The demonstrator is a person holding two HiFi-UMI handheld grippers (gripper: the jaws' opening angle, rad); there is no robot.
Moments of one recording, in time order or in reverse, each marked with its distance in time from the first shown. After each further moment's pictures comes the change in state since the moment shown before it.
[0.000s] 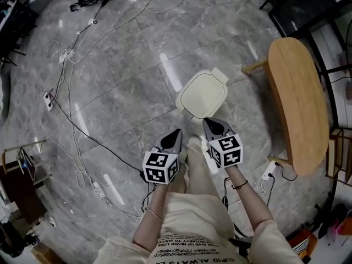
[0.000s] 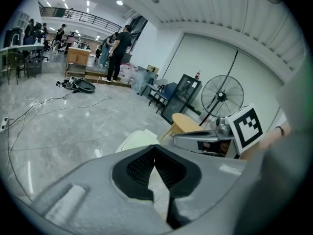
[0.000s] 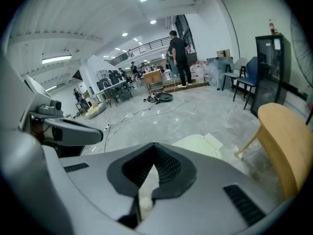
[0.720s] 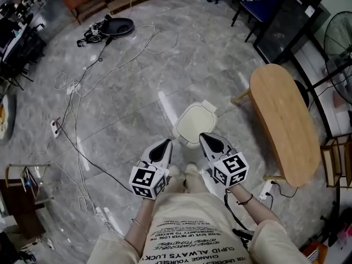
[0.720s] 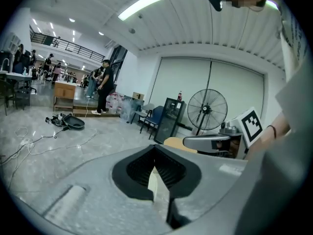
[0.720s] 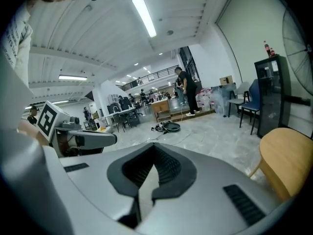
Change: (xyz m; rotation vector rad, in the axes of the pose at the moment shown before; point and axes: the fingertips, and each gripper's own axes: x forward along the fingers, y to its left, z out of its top) left arm -0.084 -0.048 0.124 0.222 -0.292 -0.067; right arm -0.115 0.036 0.125 -0.045 -0.341 0.077
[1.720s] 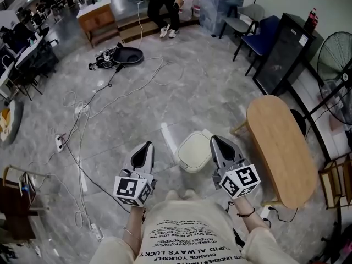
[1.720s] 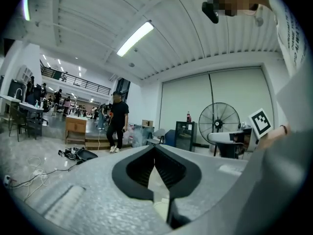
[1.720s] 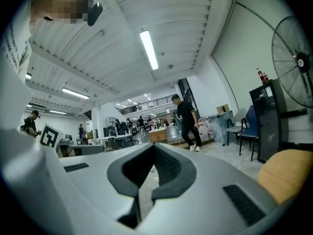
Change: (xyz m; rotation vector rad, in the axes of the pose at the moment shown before) left arm -0.062 0.030 0.118 0.141 -0.303 0.162; right arm -0.054 -0.003 0.130 -0.033 -0.354 -0.041
